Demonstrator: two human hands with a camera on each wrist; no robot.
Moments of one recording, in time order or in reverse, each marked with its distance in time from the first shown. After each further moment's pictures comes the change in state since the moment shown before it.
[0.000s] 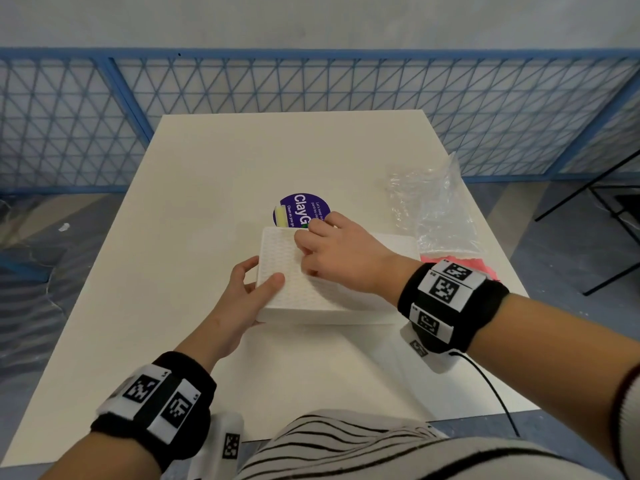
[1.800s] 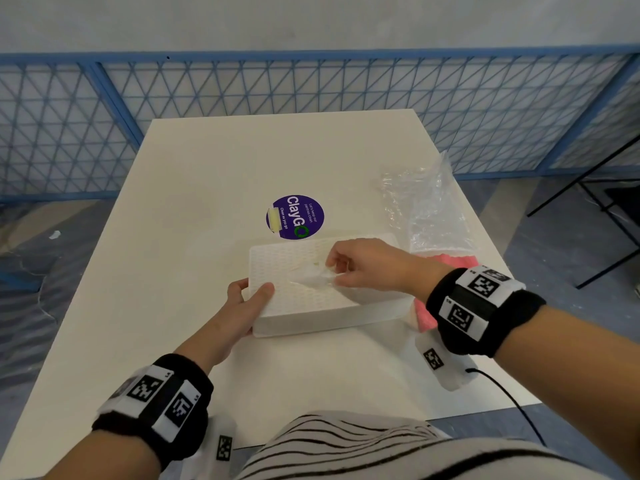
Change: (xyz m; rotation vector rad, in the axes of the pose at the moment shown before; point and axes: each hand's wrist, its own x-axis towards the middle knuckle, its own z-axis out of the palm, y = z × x) left_hand 0.013 -0.015 -0.005 0.155 -0.013 -0.146; right_hand -0.041 0.019 0.010 0.850 -0.390 0.508
